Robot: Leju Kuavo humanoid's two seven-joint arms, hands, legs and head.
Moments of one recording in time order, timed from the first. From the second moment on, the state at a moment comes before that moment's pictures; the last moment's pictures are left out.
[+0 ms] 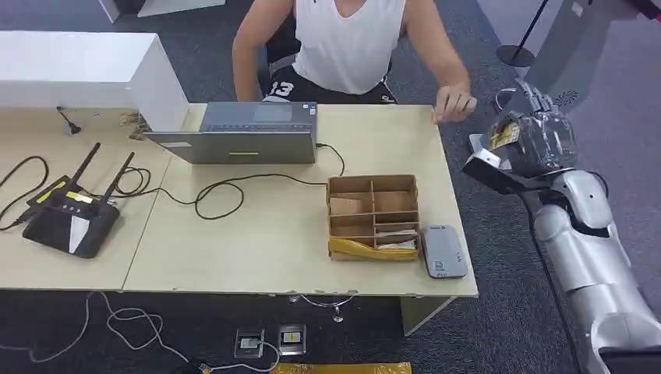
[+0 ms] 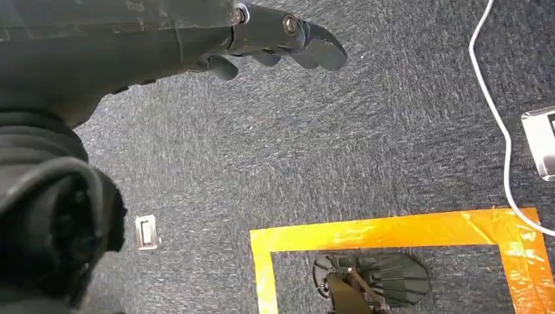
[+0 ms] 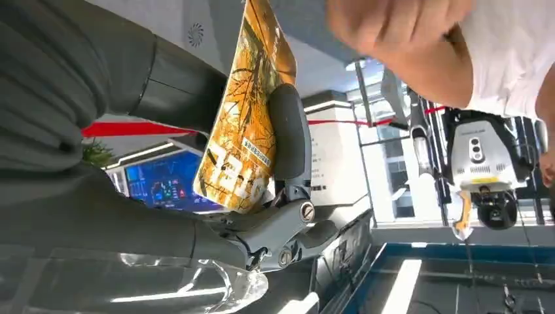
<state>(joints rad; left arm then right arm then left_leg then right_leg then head) -0.18 0.14 -0.99 -0.20 0.87 0.43 -0.08 -0.76 -0.36 0.31 -0.98 0.88 -0.24 -0.29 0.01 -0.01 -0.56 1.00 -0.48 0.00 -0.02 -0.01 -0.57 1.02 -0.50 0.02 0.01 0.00</state>
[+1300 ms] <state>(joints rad) -0.18 0.15 -0.99 -0.20 0.85 0.41 -0.08 -0.32 -0.40 0.22 -1.20 0.82 -0.07 -0.19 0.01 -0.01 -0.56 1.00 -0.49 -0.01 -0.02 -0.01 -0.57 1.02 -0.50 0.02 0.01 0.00</state>
